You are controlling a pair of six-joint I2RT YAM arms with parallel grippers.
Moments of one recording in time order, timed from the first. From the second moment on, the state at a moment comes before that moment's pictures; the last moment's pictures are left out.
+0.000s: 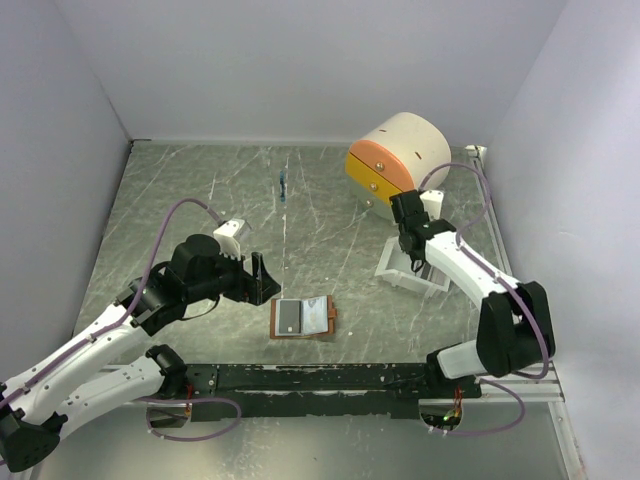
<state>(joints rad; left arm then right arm) -0.76 0.79 0.75 -0.51 0.10 -0.51 0.32 1.42 0.93 -0.57 0.62 0.44</state>
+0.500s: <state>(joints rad) -0.76 0.81 0.73 -0.47 0.15 -0.61 0.32 1.07 0.93 -0.56 0.27 0.45</state>
